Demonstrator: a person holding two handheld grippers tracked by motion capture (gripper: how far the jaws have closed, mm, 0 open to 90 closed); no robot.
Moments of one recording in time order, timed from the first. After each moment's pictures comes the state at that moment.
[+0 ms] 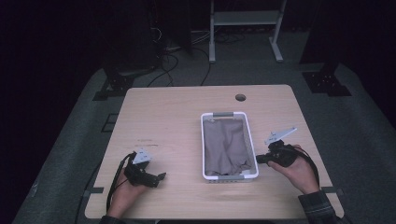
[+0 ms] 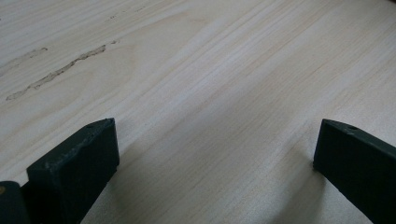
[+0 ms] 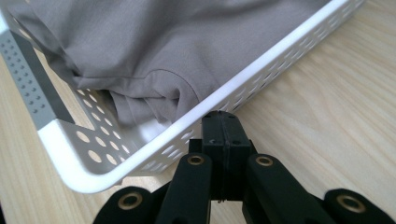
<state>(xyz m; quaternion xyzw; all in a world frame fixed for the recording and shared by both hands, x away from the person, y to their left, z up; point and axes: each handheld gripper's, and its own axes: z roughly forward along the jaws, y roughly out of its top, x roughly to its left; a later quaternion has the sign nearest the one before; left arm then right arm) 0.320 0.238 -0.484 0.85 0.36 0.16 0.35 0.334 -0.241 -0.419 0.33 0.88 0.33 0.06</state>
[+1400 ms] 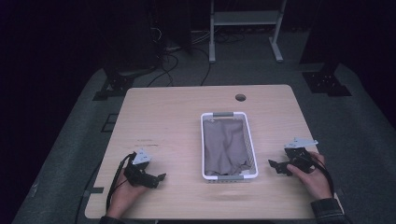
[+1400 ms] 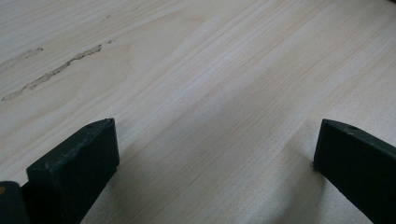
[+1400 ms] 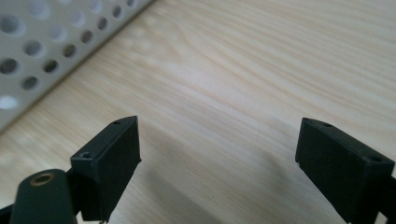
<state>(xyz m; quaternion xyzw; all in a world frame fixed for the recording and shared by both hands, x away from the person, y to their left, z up) 0.318 0.238 -0.484 0.85 0.36 0.16 0.35 0.331 -0.303 -0.474 0.45 0.81 0.33 0.19</state>
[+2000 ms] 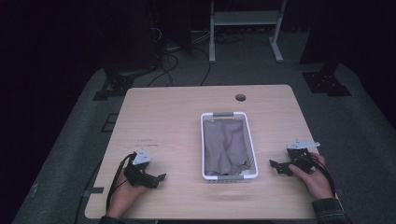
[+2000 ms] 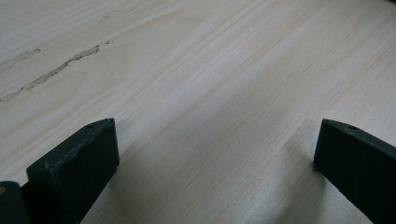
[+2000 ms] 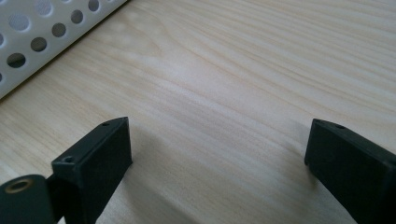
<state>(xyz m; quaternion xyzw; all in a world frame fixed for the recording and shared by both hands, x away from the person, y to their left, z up) 0.318 0.238 -0.484 0.85 0.35 0.16 0.35 0.335 -0.312 -0.487 0.46 0.80 0.34 0.19</state>
